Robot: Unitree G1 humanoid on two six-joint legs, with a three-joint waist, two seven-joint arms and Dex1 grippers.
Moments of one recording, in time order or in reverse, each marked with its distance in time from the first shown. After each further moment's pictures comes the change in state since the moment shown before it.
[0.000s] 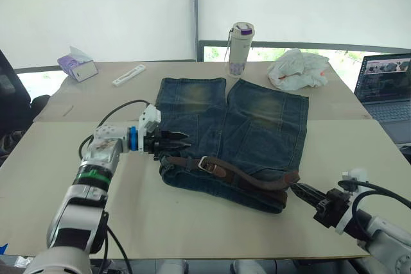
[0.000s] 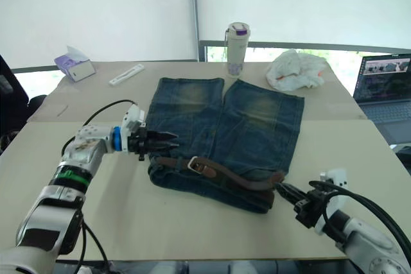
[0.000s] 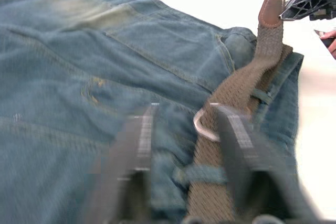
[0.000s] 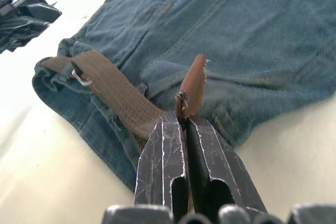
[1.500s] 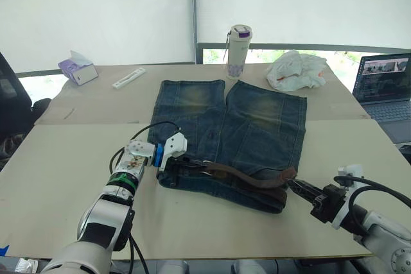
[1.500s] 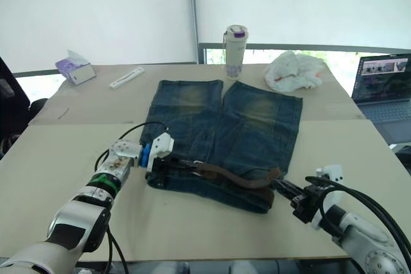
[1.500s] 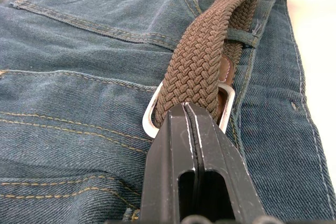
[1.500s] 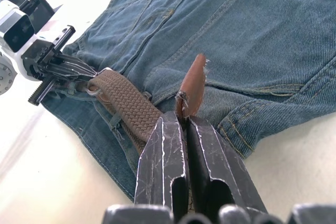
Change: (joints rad) left arm 0.011 -0.161 -0.053 0.303 0.223 -0.428 -0.025; right arm -0.019 0.019 0.004 0.001 -0.014 0.035 -0.008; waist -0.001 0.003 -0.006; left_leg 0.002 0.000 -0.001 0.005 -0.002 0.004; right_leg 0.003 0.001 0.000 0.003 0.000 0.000
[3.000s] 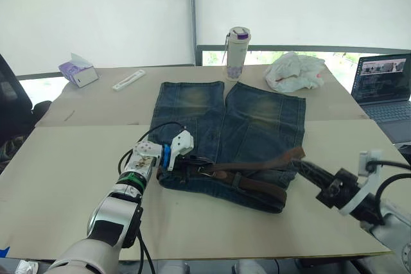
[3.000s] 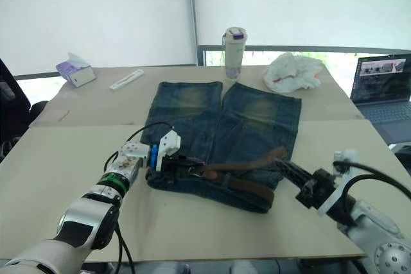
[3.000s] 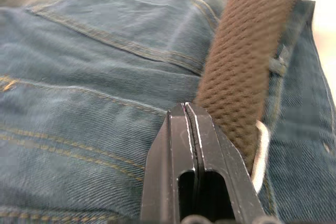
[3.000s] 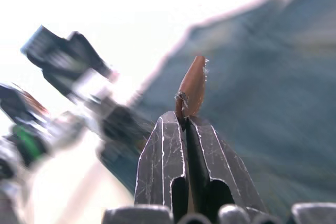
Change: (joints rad) left arm -0.019 -0.064 0.100 0.016 -0.041 0.141 0.056; right arm -0.143 0.048 -0.097 -0.062 0.349 0.011 -0.068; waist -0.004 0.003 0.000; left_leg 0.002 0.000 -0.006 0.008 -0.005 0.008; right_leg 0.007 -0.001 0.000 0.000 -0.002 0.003
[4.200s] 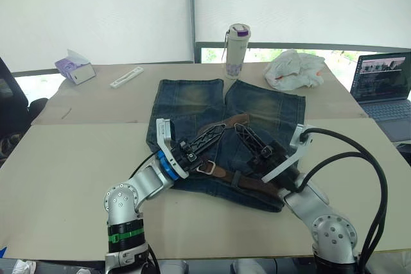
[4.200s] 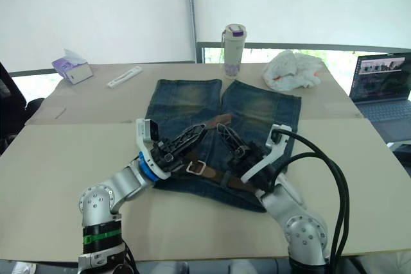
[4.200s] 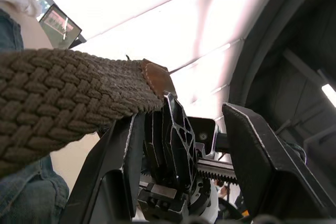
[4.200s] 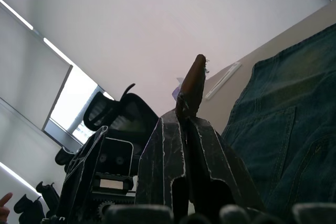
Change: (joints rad) left arm 0.504 -0.289 0.370 -1.255 -1.335 1.353 1.185; right arm -0.256 0.448 0.407 0.004 -0.204 -0.125 -0.312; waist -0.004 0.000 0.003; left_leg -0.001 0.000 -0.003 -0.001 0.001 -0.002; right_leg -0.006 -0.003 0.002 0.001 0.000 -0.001
